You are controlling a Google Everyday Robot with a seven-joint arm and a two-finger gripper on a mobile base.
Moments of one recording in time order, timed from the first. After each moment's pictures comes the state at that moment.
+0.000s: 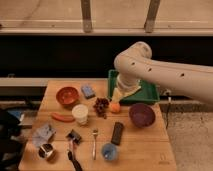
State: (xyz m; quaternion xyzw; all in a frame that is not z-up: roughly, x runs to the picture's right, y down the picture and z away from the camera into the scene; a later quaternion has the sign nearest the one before) arm 0.111 0.024 0.691 -0.21 0.12 0.45 0.86
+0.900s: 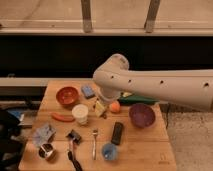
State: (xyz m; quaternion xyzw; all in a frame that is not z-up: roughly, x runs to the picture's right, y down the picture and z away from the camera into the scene) arm 0.014 0.083 0.682 -0.25 0.08 0.39 0.88
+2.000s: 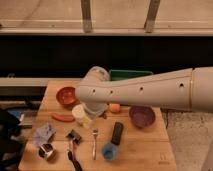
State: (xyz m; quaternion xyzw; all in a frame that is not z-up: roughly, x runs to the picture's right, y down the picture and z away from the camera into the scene) arm -0.036 0.135 0.677 -0.28 0.09 0.33 0.89
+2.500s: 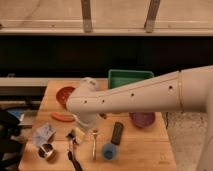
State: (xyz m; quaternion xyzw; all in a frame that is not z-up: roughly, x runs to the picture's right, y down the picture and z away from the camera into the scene) arm -0.073 0.196 0.655 -0.33 0.09 0.31 0.89
